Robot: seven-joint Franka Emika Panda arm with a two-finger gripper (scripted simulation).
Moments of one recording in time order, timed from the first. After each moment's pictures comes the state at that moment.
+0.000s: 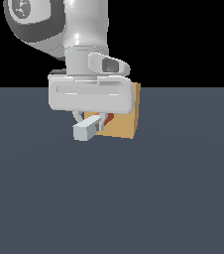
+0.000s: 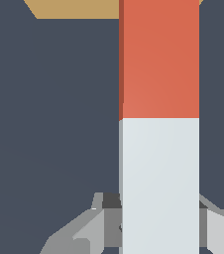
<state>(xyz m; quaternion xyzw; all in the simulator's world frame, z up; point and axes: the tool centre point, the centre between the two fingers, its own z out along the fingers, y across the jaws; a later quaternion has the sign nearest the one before) -0.051 -0.006 0.104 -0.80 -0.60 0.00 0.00</state>
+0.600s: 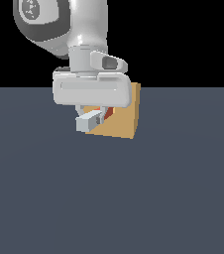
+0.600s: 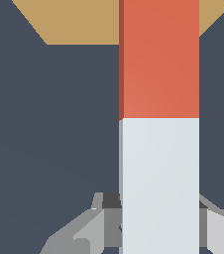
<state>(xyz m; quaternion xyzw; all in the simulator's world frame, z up) -0.052 0.024 0.113 -0.80 -0.60 0.00 0.00</state>
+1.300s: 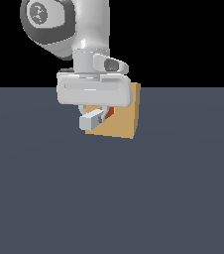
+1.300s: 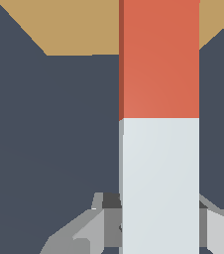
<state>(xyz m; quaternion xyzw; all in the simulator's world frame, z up) -0.049 0.040 0.111 -0.80 -0.60 0.00 0.00</state>
